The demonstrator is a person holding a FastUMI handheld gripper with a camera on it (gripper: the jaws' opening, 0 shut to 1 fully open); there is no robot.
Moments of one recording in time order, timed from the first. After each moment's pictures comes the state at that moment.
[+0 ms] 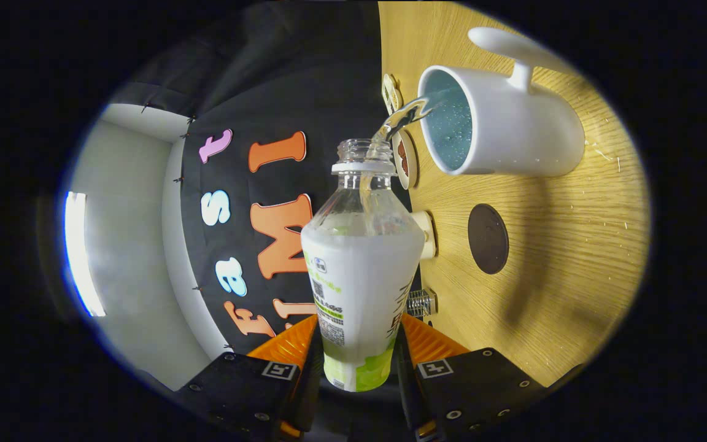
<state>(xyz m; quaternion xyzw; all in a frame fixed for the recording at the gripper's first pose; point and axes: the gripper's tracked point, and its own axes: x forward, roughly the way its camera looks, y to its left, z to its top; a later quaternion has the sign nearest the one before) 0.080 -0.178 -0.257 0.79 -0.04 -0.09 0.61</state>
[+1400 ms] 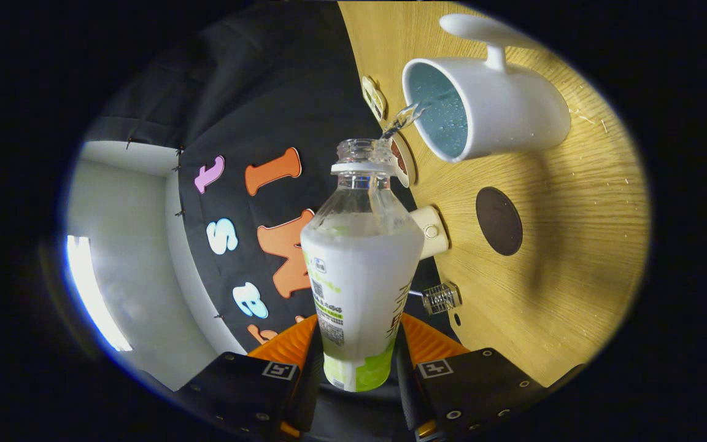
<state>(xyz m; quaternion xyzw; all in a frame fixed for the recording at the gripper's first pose) 0.071 -0.191 -0.241 0.84 -0.07 -0.09 0.53</state>
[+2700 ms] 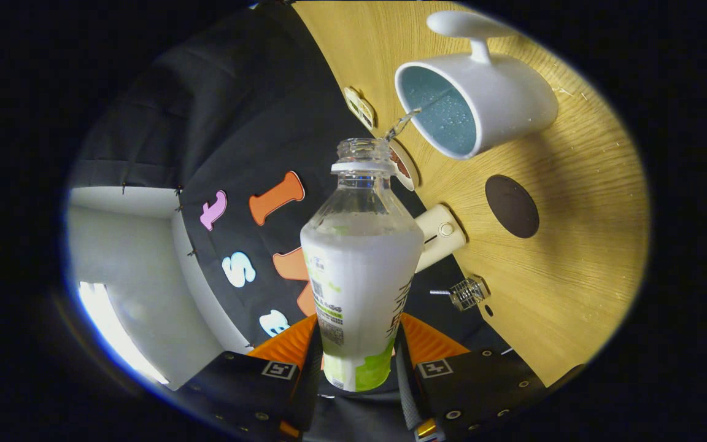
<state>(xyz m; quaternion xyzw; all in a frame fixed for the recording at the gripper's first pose) 0.078 -0.212 -0.225 0.88 -0.12 -0.10 0.45</state>
